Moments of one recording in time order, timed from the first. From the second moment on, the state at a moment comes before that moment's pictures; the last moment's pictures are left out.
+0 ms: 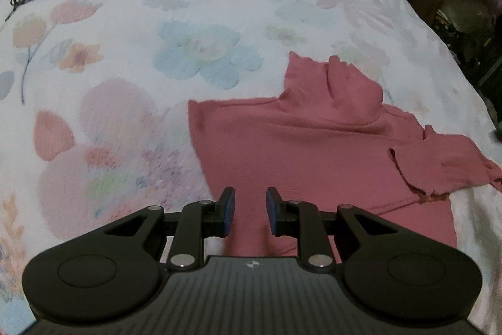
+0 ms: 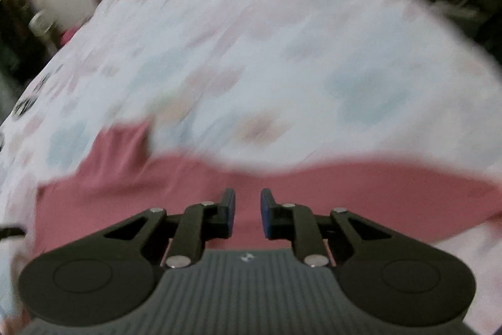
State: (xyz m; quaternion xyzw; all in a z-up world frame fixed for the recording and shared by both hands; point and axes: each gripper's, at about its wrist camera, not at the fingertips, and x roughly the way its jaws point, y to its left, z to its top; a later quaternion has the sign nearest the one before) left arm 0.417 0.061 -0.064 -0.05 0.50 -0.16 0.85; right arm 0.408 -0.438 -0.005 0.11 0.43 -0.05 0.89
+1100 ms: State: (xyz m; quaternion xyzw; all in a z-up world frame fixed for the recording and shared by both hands) left arm 0.417 -0.019 -0.102 -0.04 0.51 -0.14 0.85; right arm 0.313 -0.727 -0.107 0.21 0.40 -0.19 0.87
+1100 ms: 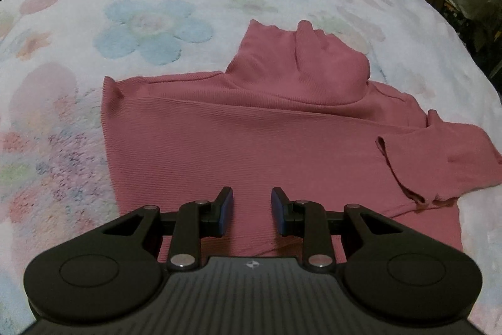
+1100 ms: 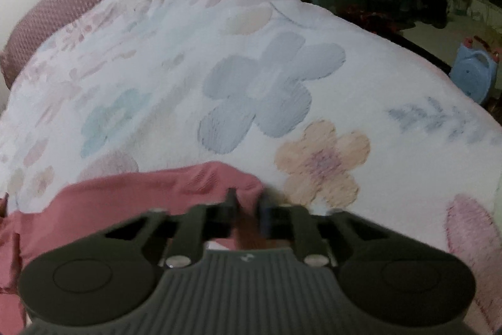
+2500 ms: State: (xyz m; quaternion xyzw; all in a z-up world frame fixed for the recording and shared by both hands) left arm 0.404 0.106 -0.072 -0.14 0.48 -0.17 0.85; right arm 0.458 -0.160 -0.118 0.22 0.47 0.18 0.83
